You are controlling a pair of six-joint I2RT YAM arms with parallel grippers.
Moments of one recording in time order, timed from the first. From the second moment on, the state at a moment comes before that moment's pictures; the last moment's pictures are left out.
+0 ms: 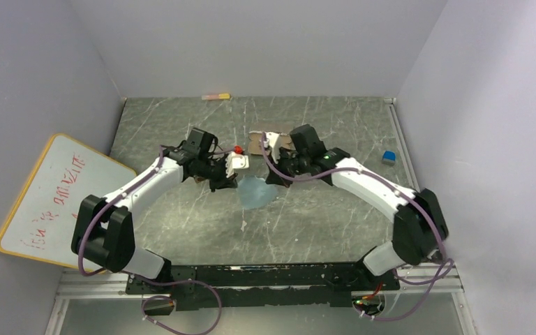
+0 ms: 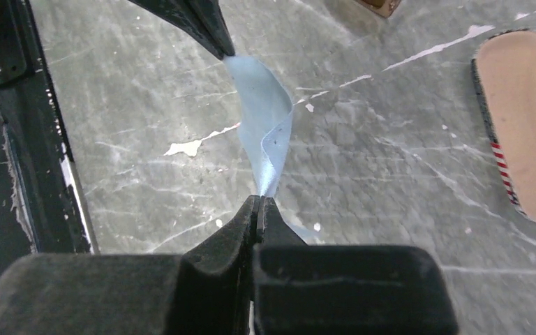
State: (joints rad) left arm -0.40 1.45 1.03 -0.60 0.69 0.83; right arm 0.64 1.54 1.13 -0.37 -0.57 -0.28
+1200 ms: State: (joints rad) left arm -0.56 1.73 1.20 -0.38 0.56 0.62; right arm 0.46 1.51 0.89 -0.15 -0.45 -0.26
